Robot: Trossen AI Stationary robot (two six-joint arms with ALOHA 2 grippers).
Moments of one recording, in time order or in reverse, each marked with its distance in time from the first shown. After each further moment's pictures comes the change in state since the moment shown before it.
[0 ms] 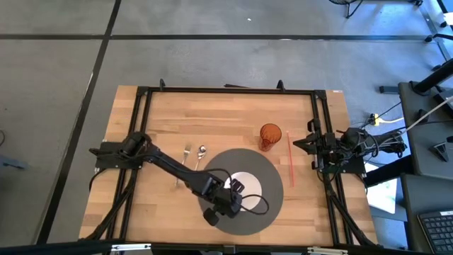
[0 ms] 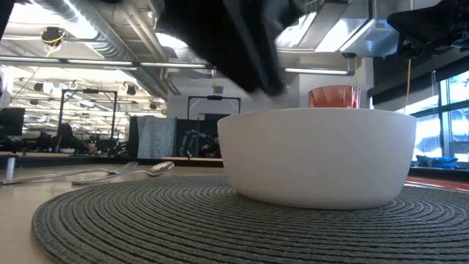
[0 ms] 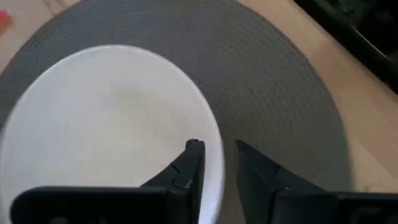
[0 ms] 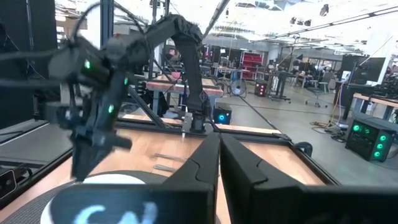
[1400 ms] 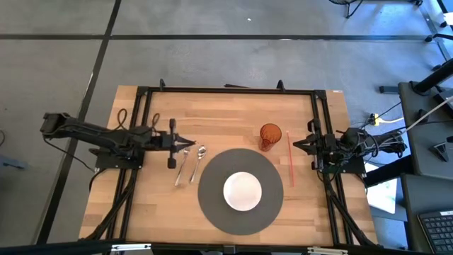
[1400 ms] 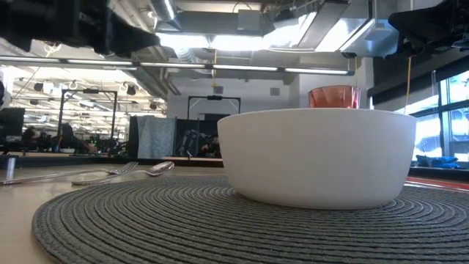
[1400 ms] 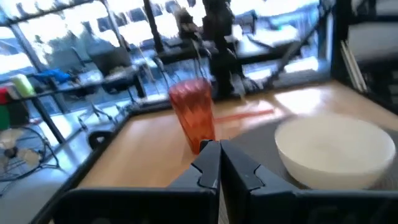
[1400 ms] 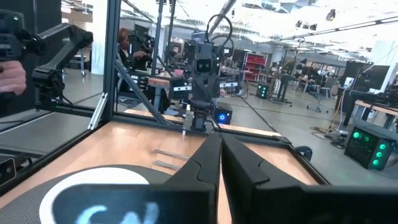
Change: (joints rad) left arm 0.344 -1.353 -1.399 1.044 -0.165 -0.109; right arm 0.000 0.000 0.000 -0.007 -0.016 -0.053
